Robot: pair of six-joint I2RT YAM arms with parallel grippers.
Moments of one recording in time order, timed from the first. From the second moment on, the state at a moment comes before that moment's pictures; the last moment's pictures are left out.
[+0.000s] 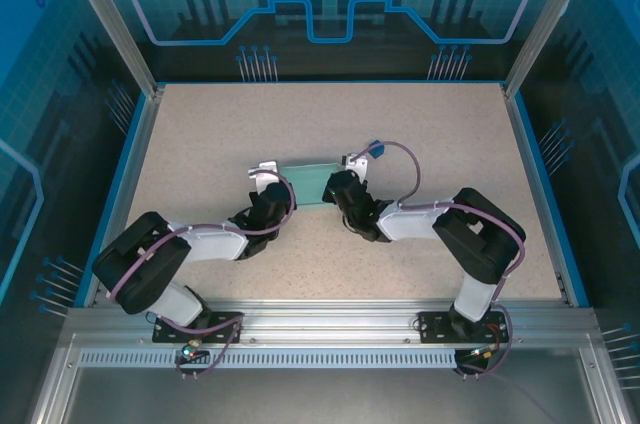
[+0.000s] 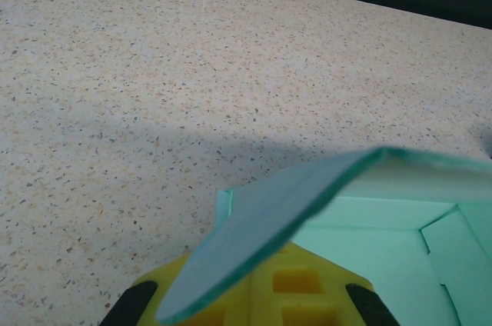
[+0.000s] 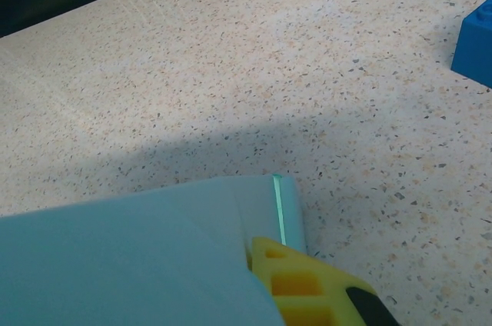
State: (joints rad) left arm -0.66 1.51 0.51 0.48 -0.63 -0.54; right arm 0.82 1.76 0.83 0.35 0.51 0.72
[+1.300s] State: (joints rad) left arm -0.65 1.48 0.50 0.40 -0.72 -0.48; right arm 0.67 1.61 0.76 0.15 0.15 0.56
